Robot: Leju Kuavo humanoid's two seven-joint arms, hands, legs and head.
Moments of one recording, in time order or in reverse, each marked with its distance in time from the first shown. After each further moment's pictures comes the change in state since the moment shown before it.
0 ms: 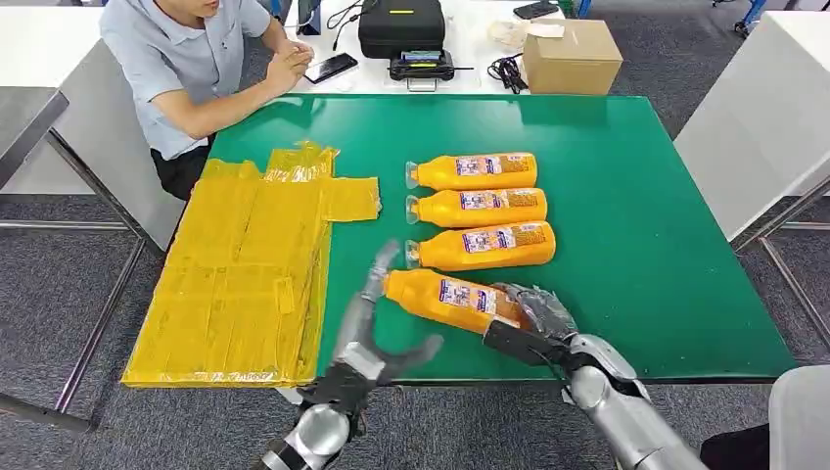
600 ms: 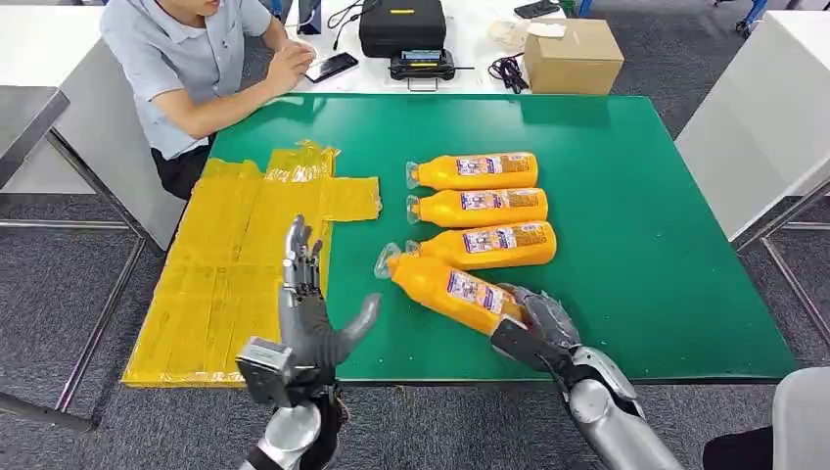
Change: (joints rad) left arm 0.086 -0.001 0.072 -0.225 0.198 0.025 -0.038; right arm 0.076 0.044 -0.108 -0.078 -0.037 -0.026 0.009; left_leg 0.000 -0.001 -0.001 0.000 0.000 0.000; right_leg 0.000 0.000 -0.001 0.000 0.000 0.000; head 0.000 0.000
